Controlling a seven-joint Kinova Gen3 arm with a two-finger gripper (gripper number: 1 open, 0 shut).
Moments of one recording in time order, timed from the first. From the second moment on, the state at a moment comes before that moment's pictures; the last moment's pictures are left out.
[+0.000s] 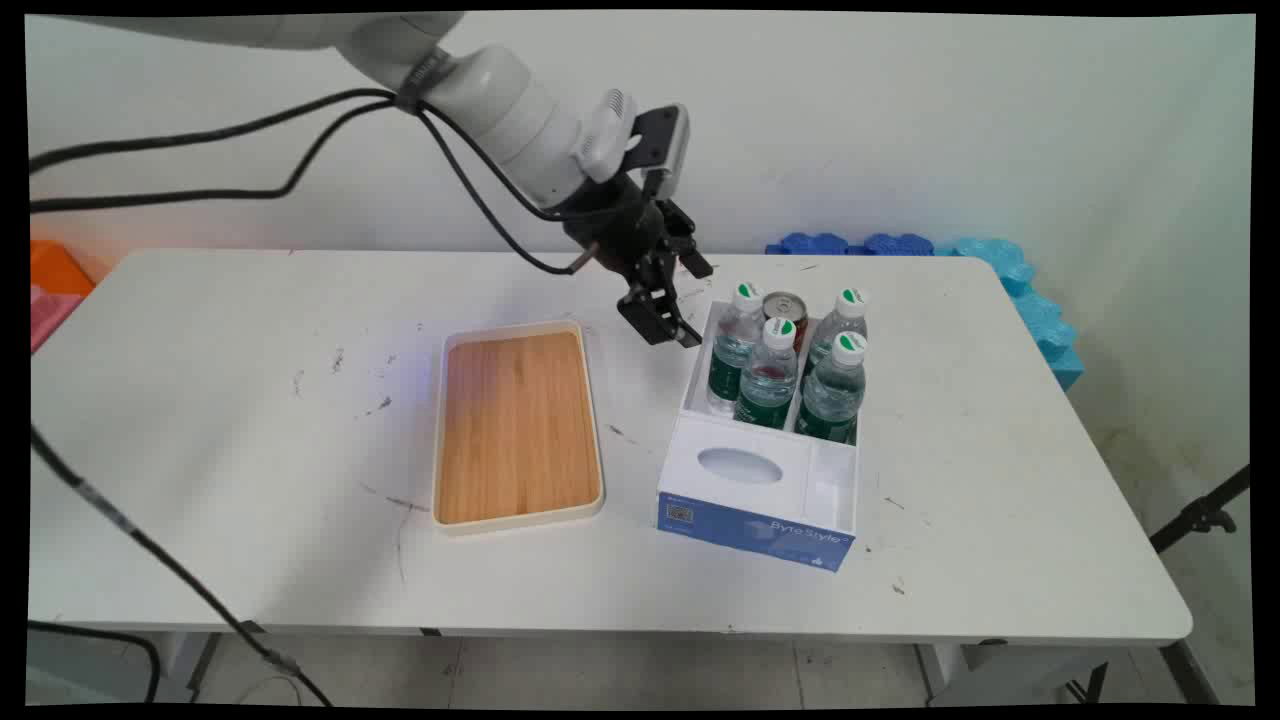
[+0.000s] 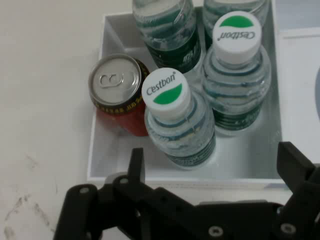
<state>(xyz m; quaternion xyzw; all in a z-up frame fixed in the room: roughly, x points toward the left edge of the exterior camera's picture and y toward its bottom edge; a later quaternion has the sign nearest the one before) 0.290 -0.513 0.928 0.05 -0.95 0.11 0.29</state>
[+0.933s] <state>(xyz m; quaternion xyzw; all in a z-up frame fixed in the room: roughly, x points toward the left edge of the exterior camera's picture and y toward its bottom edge) 0.253 -0.545 0.877 0.08 -0.95 0.10 0.30</state>
